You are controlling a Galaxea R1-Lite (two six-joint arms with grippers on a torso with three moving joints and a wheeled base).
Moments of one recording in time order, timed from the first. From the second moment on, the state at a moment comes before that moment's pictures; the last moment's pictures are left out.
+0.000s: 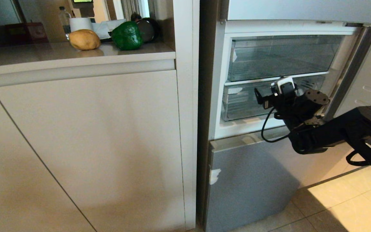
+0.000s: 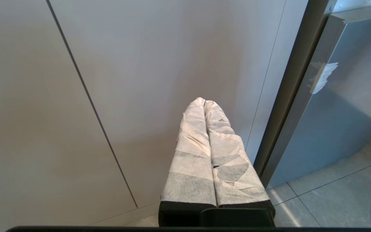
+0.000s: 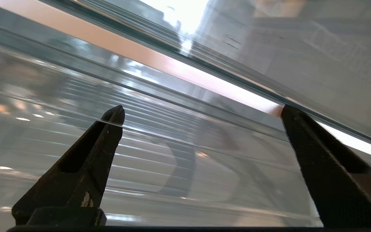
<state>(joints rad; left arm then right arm) -0.01 0.00 0.00 0.00 0.00 0.02 0.11 2.37 -1.47 -1.34 0.06 -0.43</state>
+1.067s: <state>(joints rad) -0.01 0.00 0.00 0.00 0.00 0.02 0.18 2.29 -1.27 -1.47 0.04 -0.48</state>
